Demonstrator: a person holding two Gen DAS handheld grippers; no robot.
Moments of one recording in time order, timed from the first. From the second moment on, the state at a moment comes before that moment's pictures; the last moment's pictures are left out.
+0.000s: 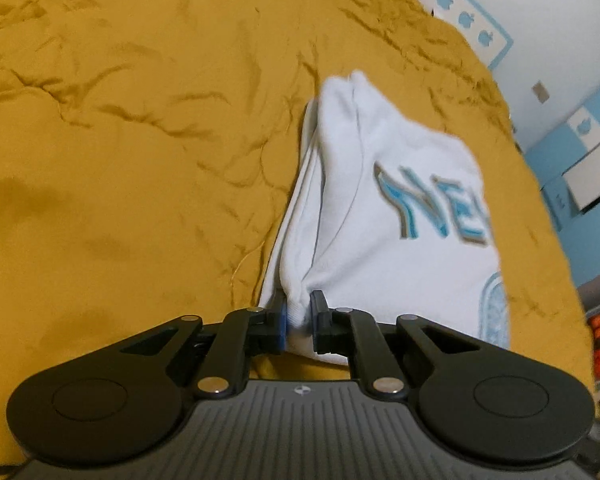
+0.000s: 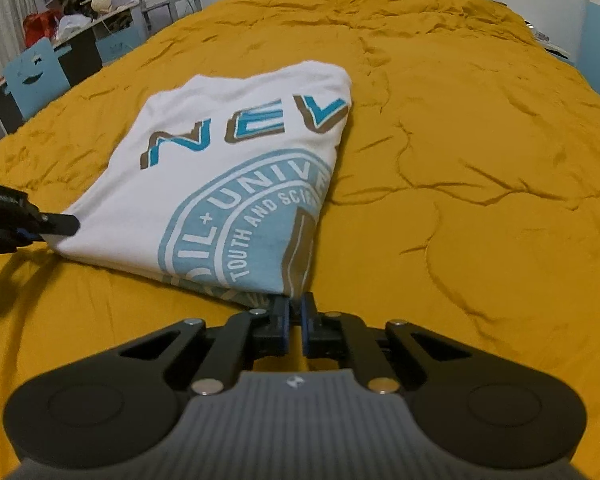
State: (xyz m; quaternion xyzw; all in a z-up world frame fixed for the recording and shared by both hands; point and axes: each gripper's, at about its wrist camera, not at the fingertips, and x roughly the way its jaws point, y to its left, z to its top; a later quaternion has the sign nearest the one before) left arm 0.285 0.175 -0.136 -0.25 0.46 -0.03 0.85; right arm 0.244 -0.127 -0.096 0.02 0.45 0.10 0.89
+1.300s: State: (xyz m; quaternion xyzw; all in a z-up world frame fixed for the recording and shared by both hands) left arm 0.342 0.190 -0.088 -0.27 0.37 -0.06 0.89; right arm 0.294 -0.188 -0.063 0.21 0.39 0.09 0.89
